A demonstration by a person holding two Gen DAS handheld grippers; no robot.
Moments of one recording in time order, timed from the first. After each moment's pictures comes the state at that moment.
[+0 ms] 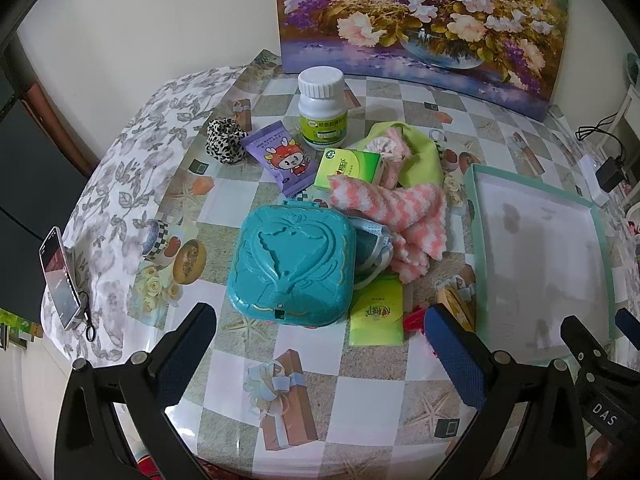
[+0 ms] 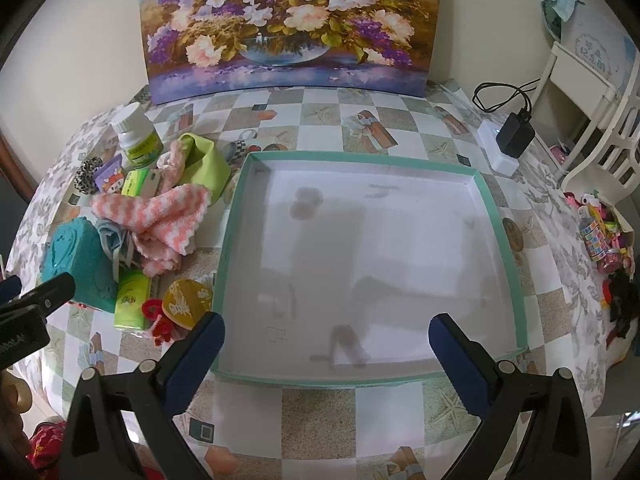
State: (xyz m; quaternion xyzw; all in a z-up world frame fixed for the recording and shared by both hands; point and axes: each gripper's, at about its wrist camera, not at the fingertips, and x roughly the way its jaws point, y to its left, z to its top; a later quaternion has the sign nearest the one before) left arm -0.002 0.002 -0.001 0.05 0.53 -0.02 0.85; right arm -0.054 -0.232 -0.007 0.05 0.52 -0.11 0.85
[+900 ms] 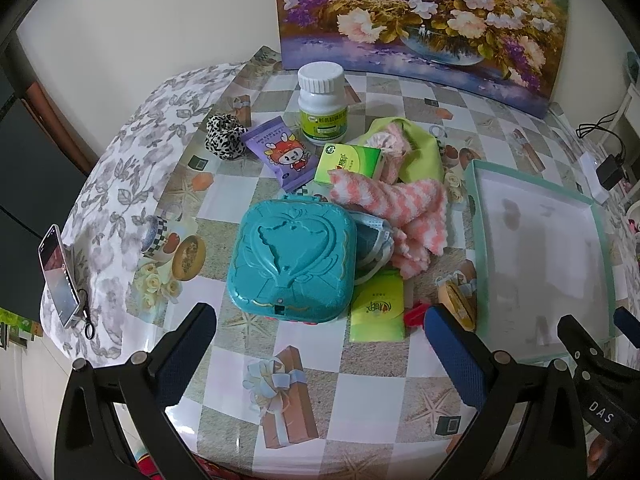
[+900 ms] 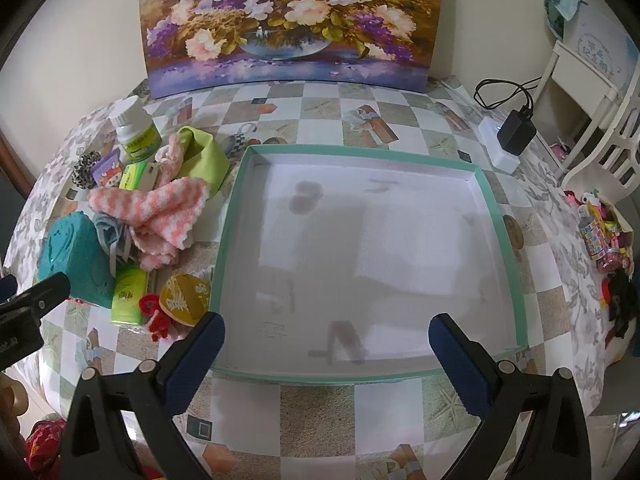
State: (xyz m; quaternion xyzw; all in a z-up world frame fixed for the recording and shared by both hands) left arm 0.000 0.000 -0.002 0.05 0.54 -0.02 0.84; right arm -0.051 -0.231 -0.010 0.05 0.53 -0.11 0.84
